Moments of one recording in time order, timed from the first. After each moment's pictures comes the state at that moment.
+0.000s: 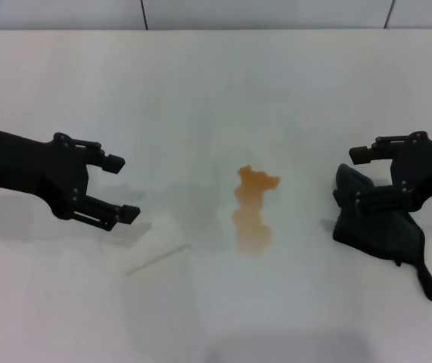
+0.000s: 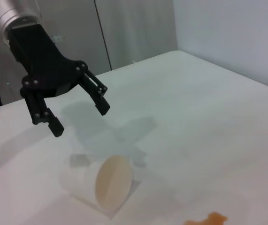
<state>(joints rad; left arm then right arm) -0.54 -2.01 0.98 1.14 2.18 1.74 -1.75 0.28 2.01 -1.18 -1.29 -1.88 -1.48 1.82</state>
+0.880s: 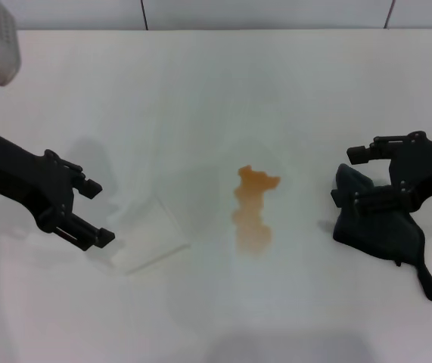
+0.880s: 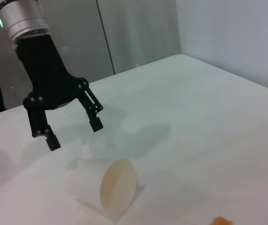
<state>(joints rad) -0.66 -2.03 0.98 1.17 2.49 1.84 -1.87 0.28 2.01 -1.19 -1.29 -1.86 -1.48 1.82</state>
